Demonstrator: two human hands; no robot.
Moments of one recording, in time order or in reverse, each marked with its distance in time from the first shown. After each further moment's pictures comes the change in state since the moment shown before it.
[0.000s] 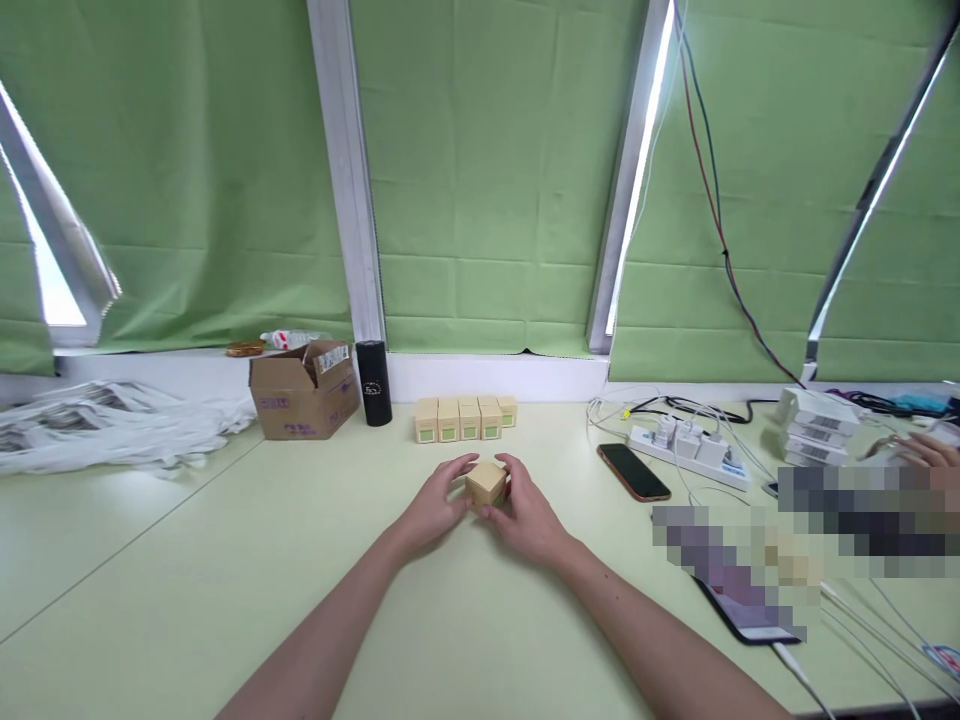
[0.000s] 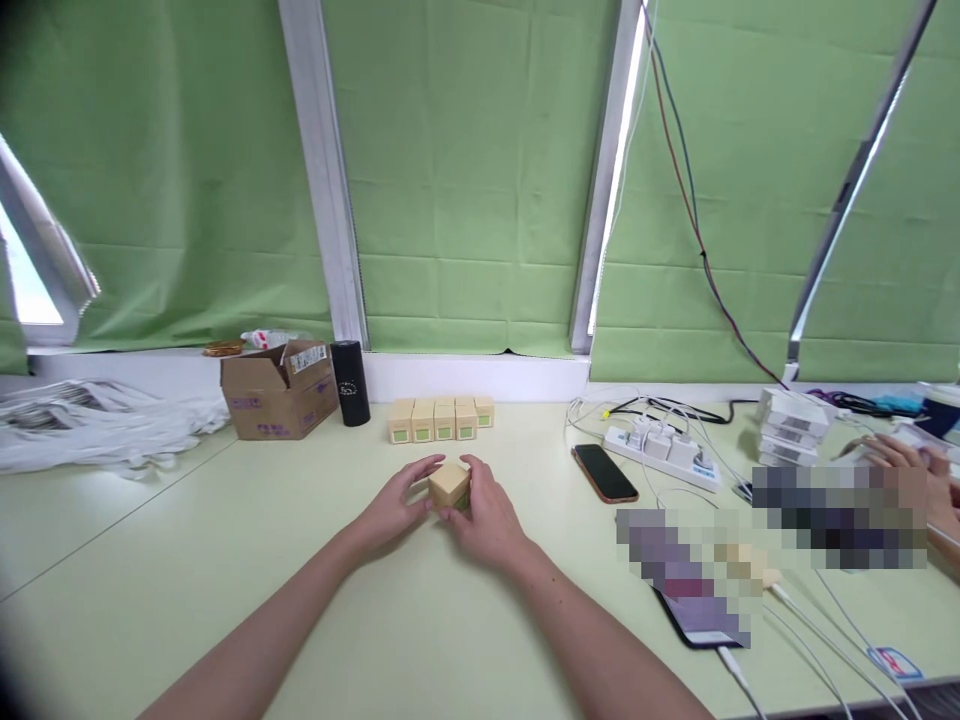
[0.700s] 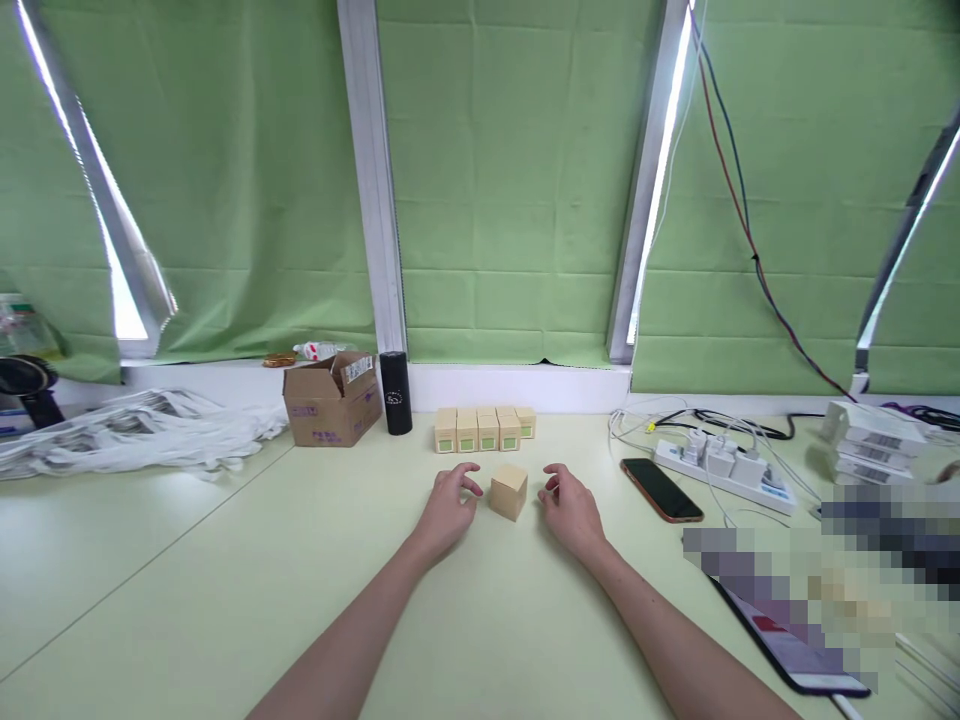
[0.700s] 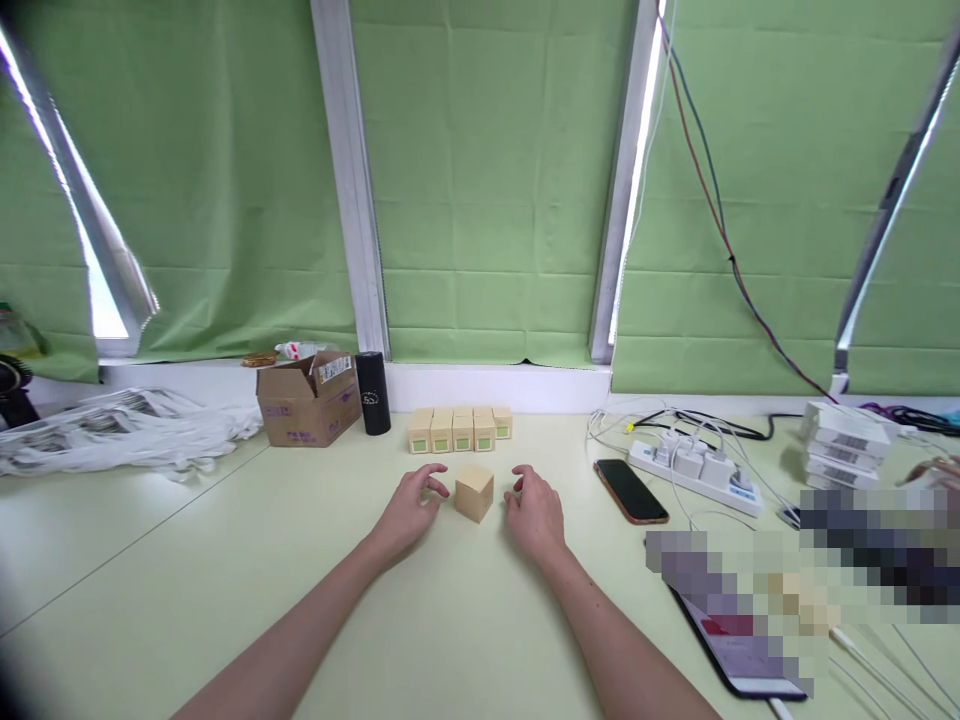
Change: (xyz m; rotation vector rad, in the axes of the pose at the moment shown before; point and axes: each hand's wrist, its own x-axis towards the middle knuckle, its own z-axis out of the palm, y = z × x) left_hand 0.006 -0.007 -0.002 0.307 0.186 -0.141; right_hand 0.020 0.048 -0.010 -0.248 0.195 0.231
